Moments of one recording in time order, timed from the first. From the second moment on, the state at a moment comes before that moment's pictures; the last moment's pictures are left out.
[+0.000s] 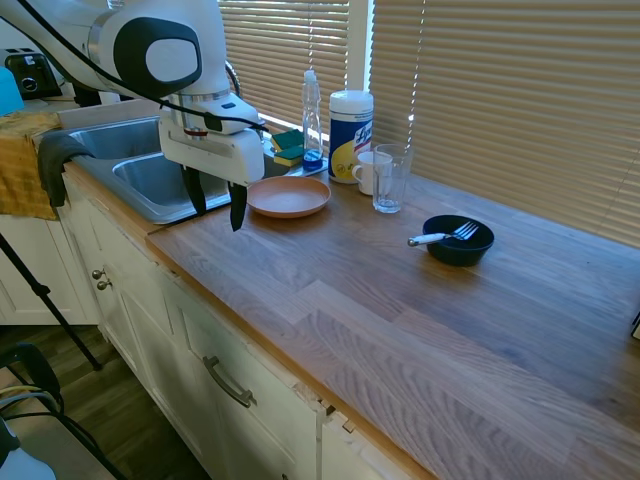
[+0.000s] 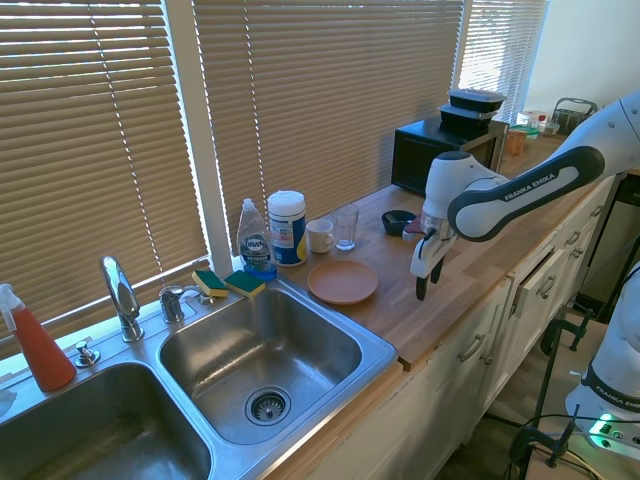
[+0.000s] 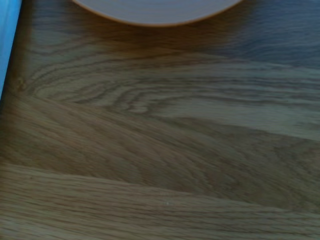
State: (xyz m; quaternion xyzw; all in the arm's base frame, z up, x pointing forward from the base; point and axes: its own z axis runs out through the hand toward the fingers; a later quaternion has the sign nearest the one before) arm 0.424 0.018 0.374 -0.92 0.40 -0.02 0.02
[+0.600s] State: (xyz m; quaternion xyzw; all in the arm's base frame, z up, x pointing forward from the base) arm 0.483 -0.011 0.409 -0.90 0.44 -0.04 0.05
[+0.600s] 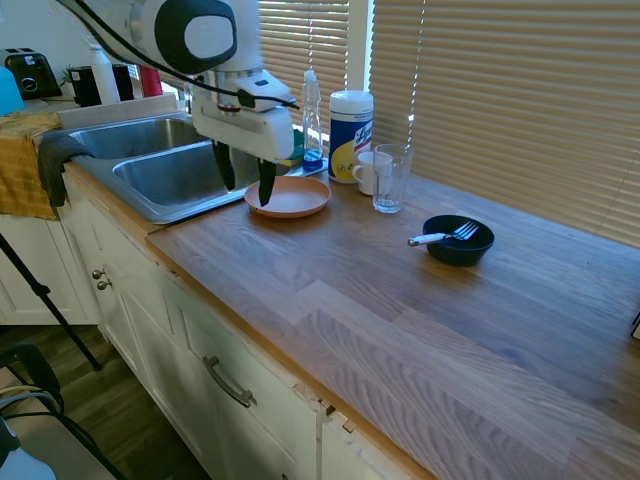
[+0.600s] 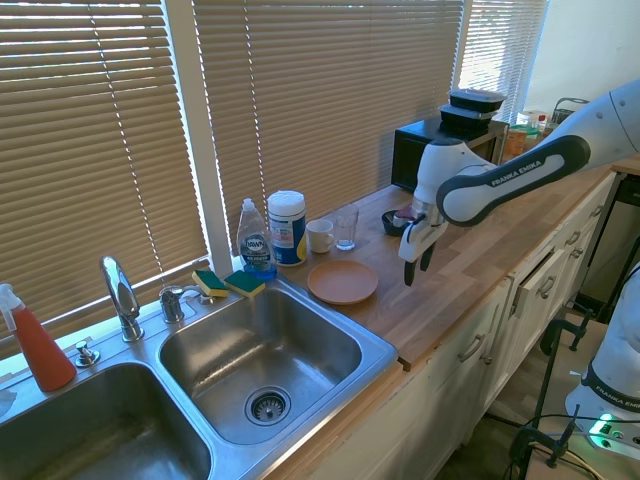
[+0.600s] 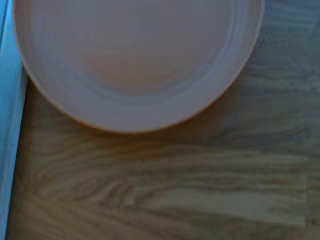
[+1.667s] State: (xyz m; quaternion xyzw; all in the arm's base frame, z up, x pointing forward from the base) arm 0.640 -0.070 0.327 -0.86 0.49 0.03 0.12
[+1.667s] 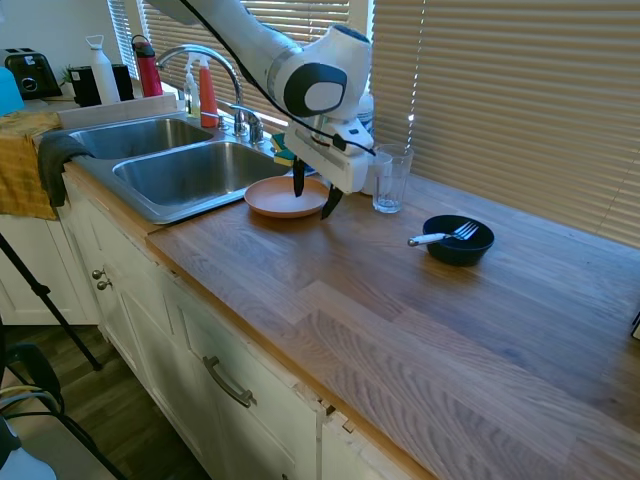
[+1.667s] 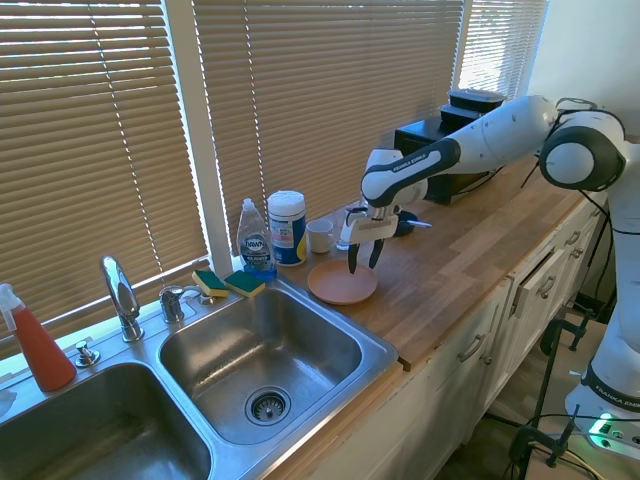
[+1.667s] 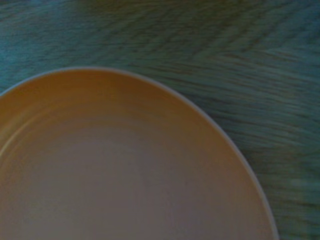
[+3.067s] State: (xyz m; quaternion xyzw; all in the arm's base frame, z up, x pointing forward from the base) arm 0.636 -0.093 0.308 -0.86 0.48 0.06 0.17
